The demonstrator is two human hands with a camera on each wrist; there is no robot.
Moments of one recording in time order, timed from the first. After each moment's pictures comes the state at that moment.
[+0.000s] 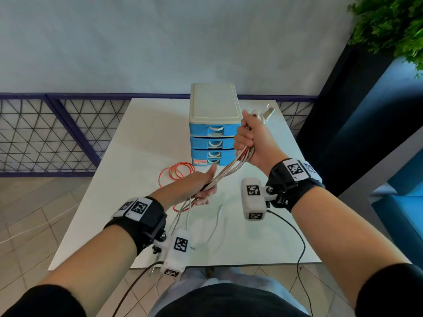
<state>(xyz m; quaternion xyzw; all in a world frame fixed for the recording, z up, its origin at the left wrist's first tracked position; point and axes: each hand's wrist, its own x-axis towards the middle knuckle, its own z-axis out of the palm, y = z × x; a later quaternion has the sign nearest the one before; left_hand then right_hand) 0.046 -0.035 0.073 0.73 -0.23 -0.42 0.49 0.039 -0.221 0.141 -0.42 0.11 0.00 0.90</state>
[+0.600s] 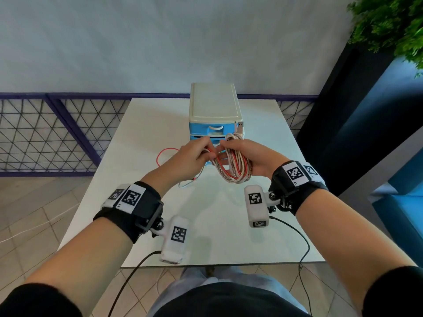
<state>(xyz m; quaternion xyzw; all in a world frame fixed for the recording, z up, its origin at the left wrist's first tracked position) 0.064 -0.038 0.120 0.86 -0.32 -0.07 0.39 0.025 -0.217 0.137 -0.63 0.10 0.22 0.73</state>
